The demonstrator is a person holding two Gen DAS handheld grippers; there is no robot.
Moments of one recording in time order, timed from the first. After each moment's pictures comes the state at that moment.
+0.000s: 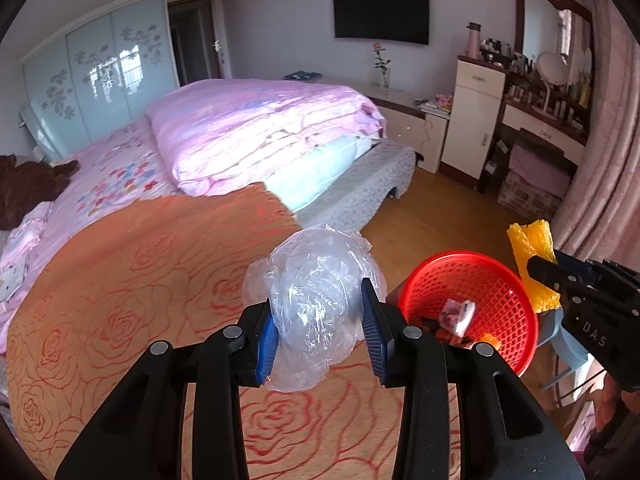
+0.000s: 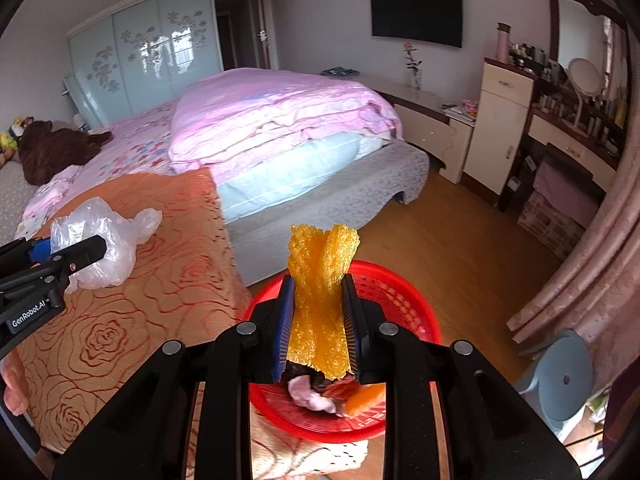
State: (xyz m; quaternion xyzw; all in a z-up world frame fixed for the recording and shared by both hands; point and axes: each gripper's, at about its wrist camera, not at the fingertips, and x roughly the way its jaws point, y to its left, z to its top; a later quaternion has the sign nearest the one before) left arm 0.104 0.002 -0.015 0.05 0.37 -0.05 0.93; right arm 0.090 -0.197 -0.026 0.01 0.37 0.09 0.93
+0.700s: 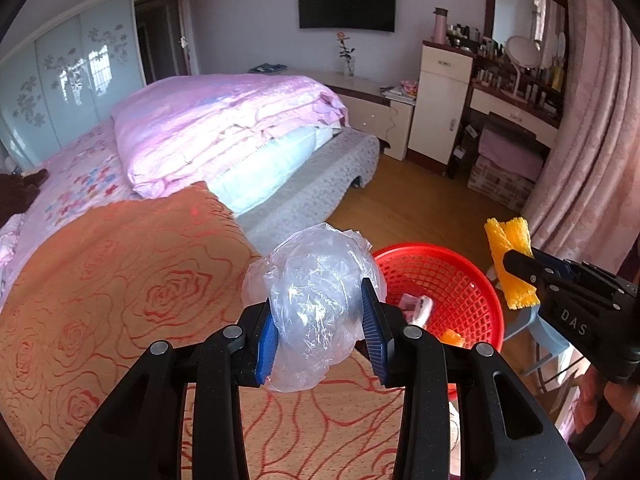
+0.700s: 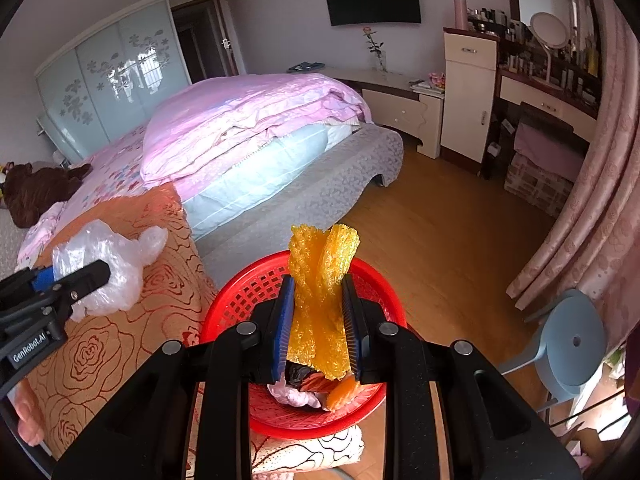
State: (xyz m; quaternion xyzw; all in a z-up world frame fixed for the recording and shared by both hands) left arm 0.112 -0.048 -0.028 0.05 0.39 -0.11 0.92; right arm 0.095 -0.242 -0.042 0.07 0.38 0.05 0.92
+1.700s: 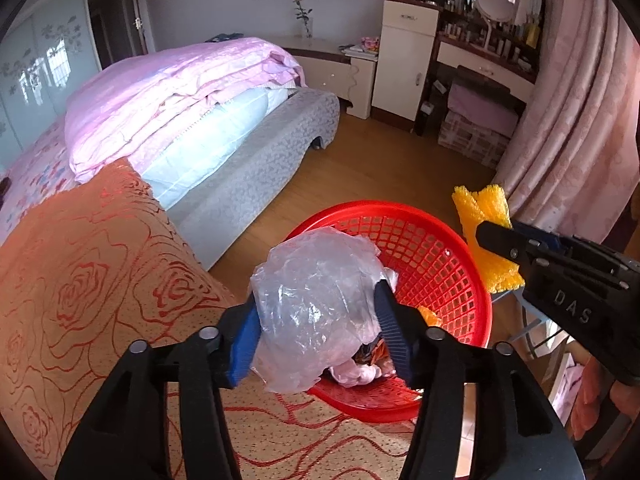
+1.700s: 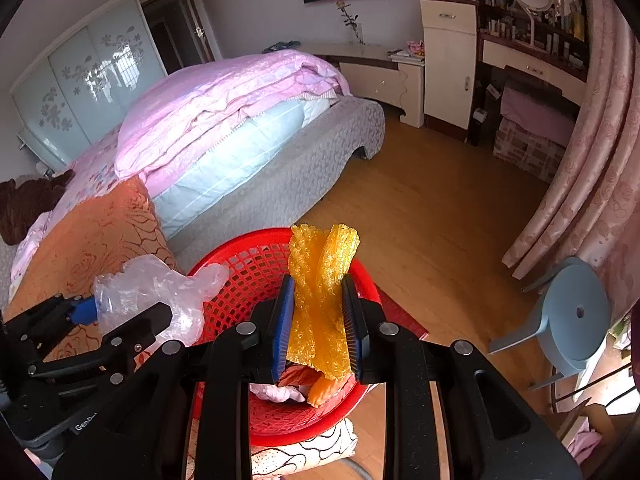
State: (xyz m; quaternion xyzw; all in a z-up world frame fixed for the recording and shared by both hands) left arm 0.142 -0.105 -0.084 0.07 0.44 -0.16 0.88; right arm 0.118 -0.262 -0.078 0.10 0.42 0.03 0.90
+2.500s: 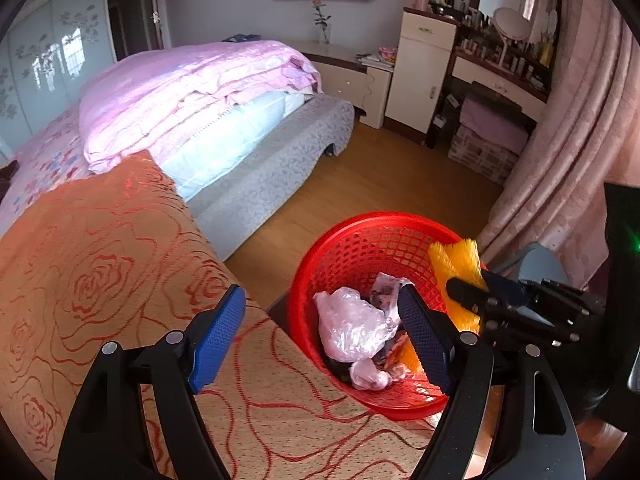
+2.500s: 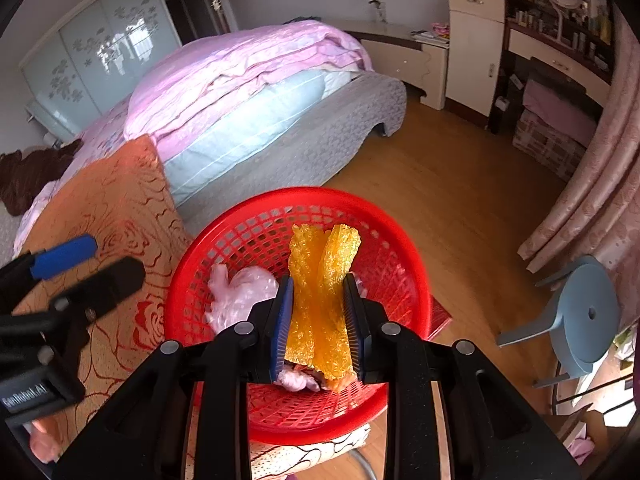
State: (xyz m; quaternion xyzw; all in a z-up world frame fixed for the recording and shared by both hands) left arm 0.144 -0.080 -0.074 0.05 0.43 -0.14 0.89; right arm 0.126 -0.234 -0.104 0.08 0.46 0.06 0.88
